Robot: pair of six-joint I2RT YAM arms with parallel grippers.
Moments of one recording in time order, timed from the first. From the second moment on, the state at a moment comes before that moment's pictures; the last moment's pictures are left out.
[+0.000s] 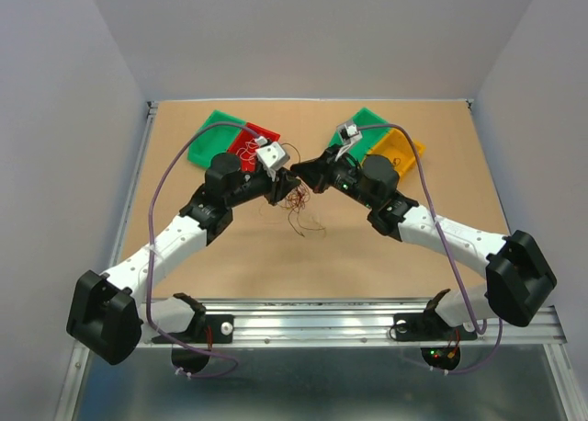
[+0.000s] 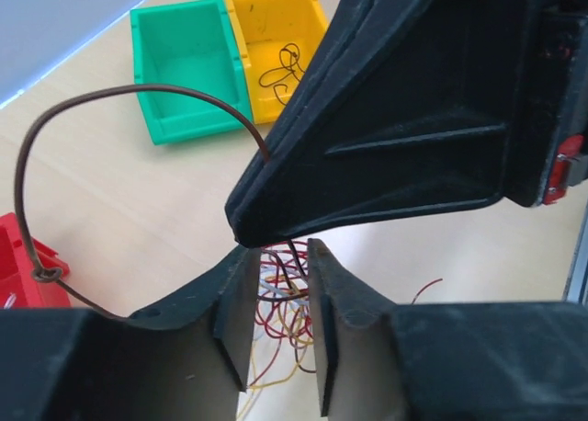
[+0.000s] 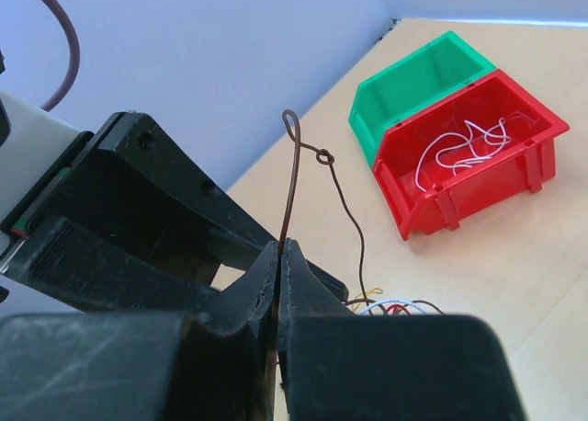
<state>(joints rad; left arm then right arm) -0.55 1.16 0.80 0.18 0.48 0.08 0.74 1.38 0.90 0.56 -0.17 0.52</state>
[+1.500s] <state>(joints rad) -0.55 1.06 0.83 0.17 0.60 0.01 0.74 1.37 0.61 0.84 -0.30 0.27</state>
